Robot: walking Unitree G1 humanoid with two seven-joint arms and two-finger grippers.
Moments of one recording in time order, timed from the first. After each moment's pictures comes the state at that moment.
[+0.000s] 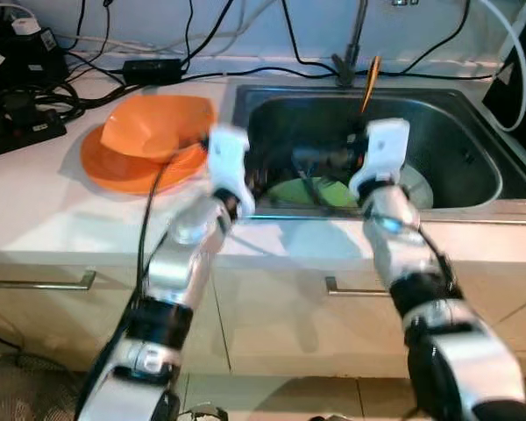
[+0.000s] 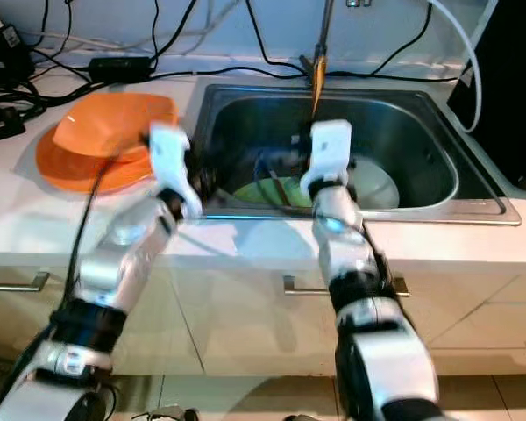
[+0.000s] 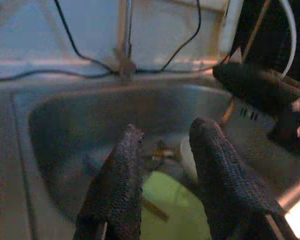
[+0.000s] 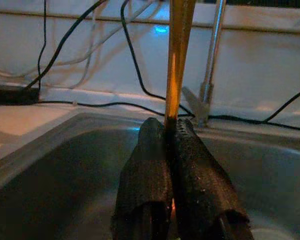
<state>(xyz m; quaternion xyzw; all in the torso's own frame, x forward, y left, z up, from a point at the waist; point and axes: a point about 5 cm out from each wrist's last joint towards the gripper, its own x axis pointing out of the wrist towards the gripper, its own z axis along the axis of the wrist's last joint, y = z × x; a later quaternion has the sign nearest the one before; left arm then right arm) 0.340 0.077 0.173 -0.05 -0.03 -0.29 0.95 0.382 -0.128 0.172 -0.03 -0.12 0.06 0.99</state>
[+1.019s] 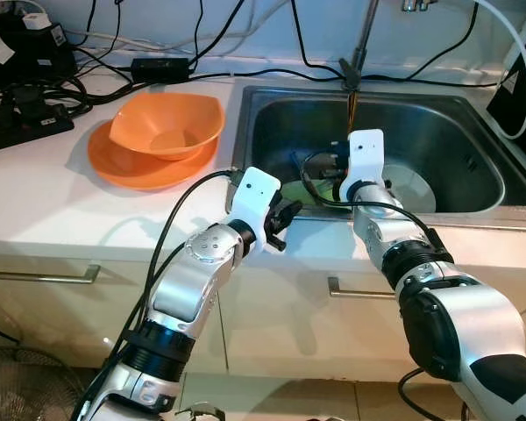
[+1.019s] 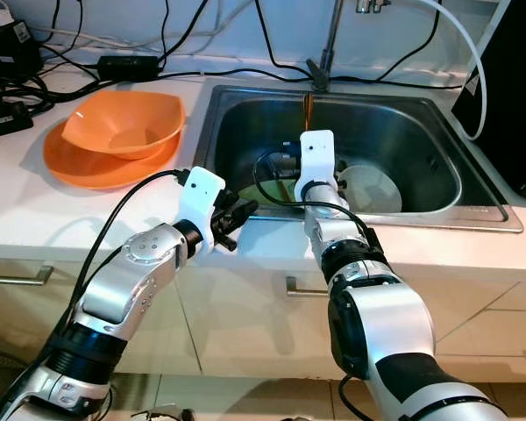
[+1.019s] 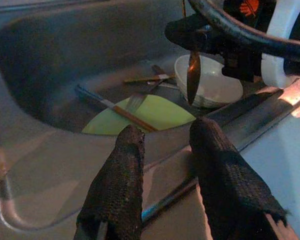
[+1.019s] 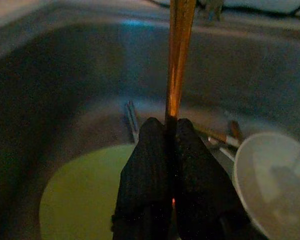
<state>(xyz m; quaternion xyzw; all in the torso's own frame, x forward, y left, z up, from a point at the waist) 0.313 0.064 0.146 0.05 0.10 -0.31 0.94 0.396 -0.125 0.136 -0.03 0.09 0.03 0.99</state>
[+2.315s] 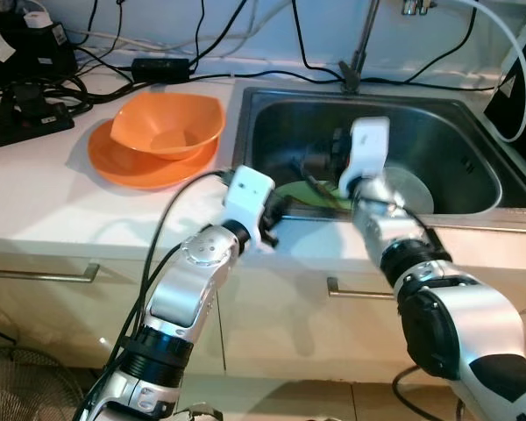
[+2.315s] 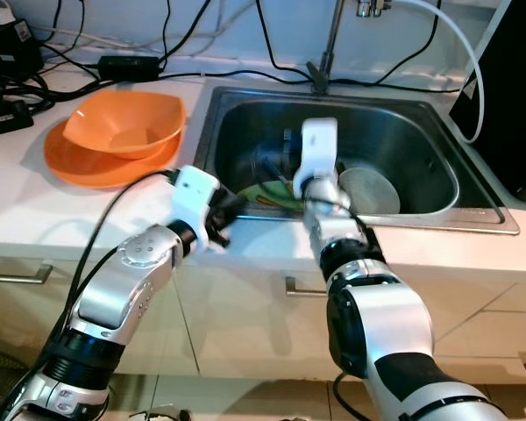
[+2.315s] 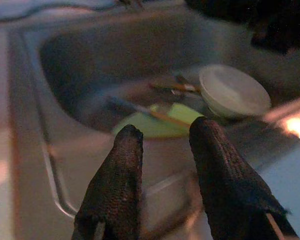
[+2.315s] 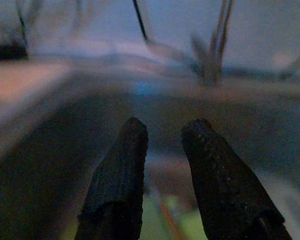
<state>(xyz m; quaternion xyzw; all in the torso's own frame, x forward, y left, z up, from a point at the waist) 0.315 0.070 0.149 0.05 0.07 -0.26 0.96 0.402 -0.122 0.170 -0.01 -0.03 0.05 1.00</state>
